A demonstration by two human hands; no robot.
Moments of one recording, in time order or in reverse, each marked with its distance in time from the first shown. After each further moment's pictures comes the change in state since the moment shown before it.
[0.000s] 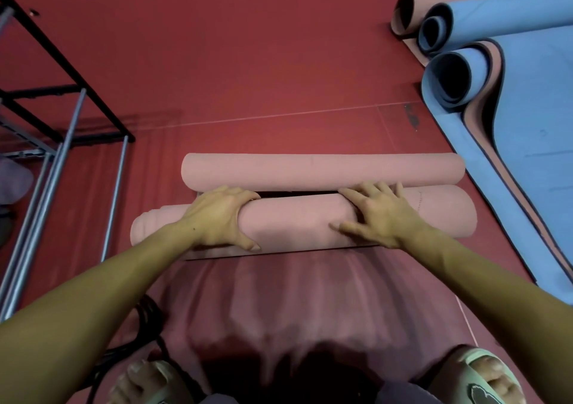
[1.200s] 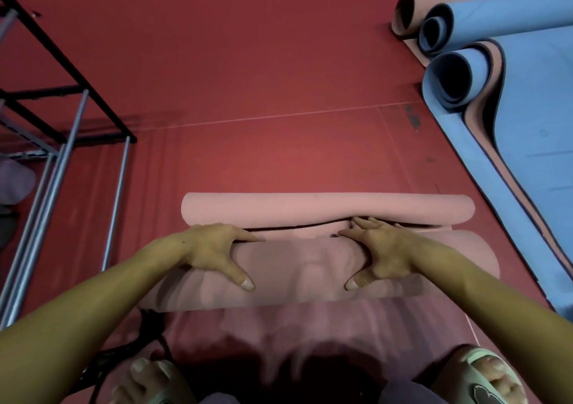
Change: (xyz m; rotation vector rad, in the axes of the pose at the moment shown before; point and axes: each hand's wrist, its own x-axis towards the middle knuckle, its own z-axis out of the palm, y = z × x) left_hand -0.029 -0.006 0.008 -0.275 -0.442 0.050; right_hand -0.033 -0.010 0.002 0.103 -0.436 -0.065
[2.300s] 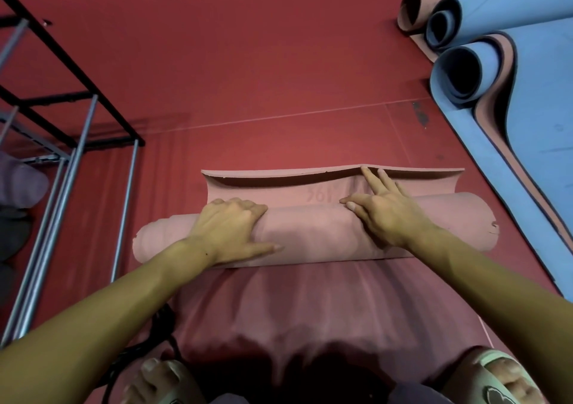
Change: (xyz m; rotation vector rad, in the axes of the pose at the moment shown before) left_hand 0.006 0.028 0.000 0.527 0.520 -0.073; right_hand 0.032 0.005 -0.016 0.075 0.477 0.051
